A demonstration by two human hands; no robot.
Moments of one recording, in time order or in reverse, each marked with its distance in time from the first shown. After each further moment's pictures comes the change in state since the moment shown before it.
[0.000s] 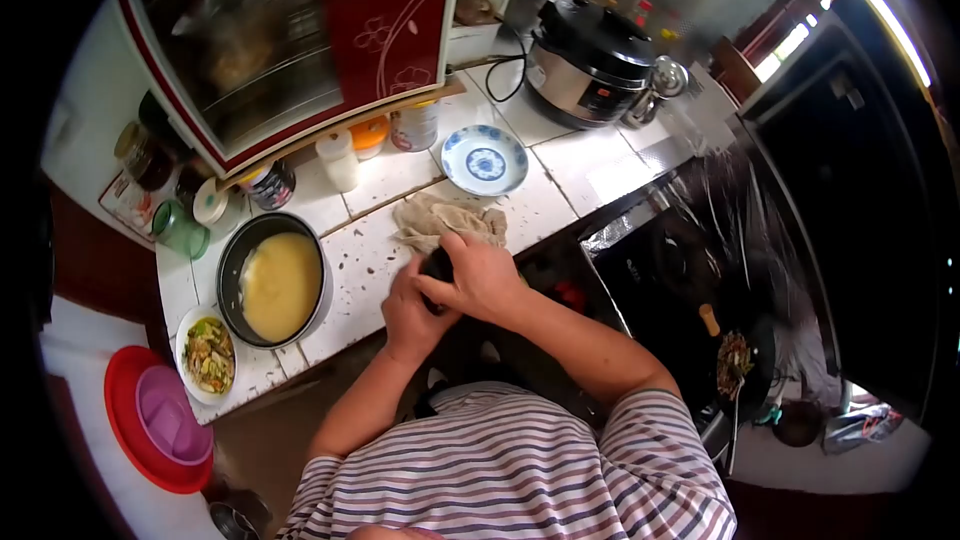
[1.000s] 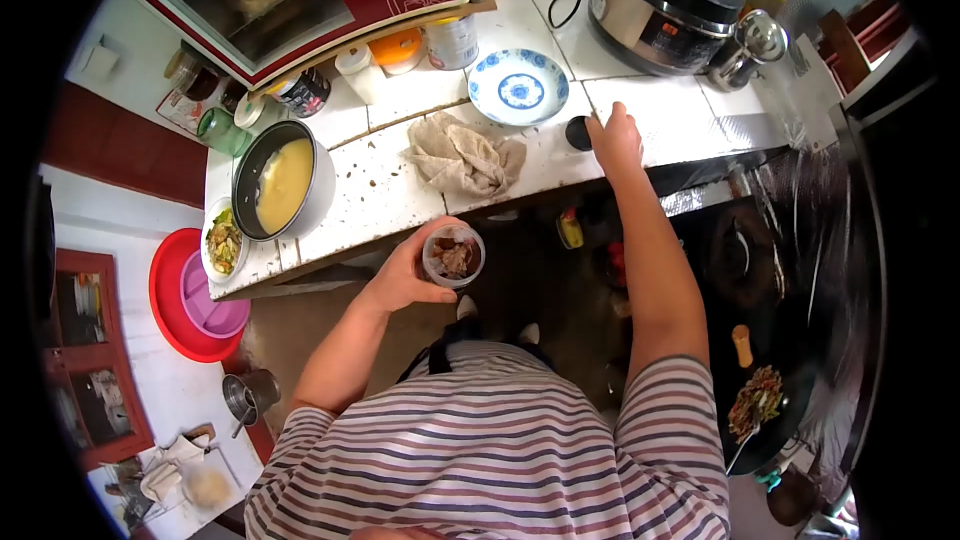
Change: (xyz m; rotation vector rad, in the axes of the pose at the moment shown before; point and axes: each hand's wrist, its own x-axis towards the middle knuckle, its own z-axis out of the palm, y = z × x) left_hand -0.024 0.048 0.029 -0.926 -0.550 -0.470; right_hand 0.053 0.284 0.007 0.025 0.286 0.373
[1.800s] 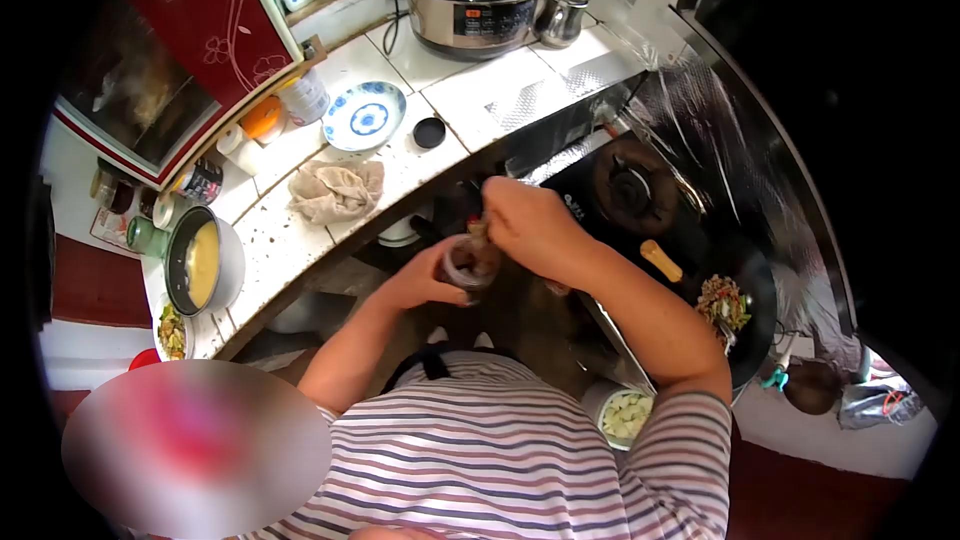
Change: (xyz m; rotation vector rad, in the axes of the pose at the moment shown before) left_hand 0.073 -0.047 0.130 -0.104 -0.470 -0.212; right_hand -0.176 -0.033 -0.221 0.264 -0.287 -0.402
